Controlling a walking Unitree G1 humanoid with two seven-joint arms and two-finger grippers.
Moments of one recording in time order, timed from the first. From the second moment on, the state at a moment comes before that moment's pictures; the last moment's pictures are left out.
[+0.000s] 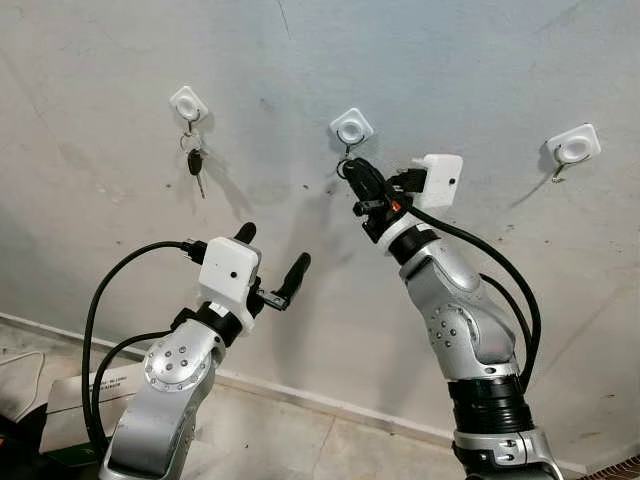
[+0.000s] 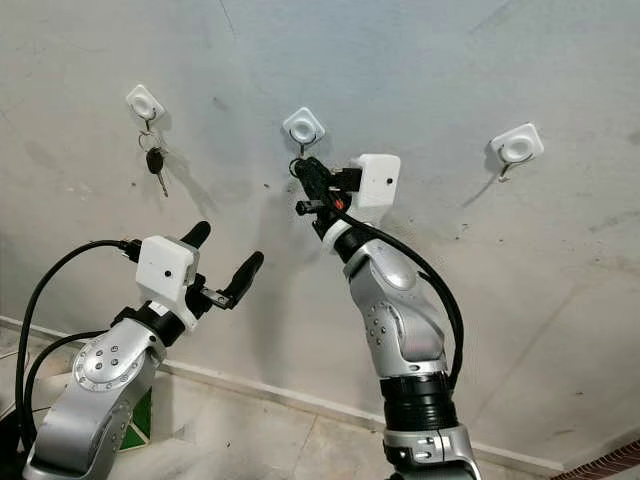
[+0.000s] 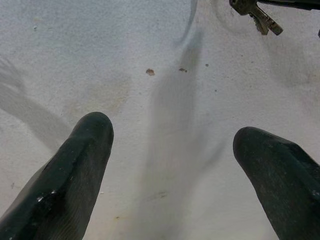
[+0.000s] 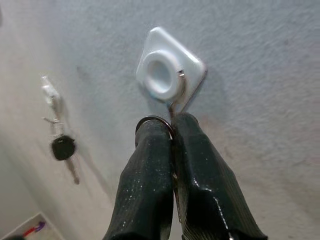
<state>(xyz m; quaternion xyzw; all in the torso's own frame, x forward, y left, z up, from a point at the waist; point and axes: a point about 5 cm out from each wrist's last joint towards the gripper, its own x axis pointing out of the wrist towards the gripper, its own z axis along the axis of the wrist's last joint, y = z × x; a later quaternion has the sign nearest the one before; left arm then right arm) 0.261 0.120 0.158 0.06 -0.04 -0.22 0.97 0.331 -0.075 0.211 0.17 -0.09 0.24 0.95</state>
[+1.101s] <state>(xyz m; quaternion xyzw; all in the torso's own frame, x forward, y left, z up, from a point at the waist) 0.261 0.119 0.158 0.06 -0.04 -0.22 0.97 0.342 -0.065 0.216 0.14 -0.09 0.19 0.97</state>
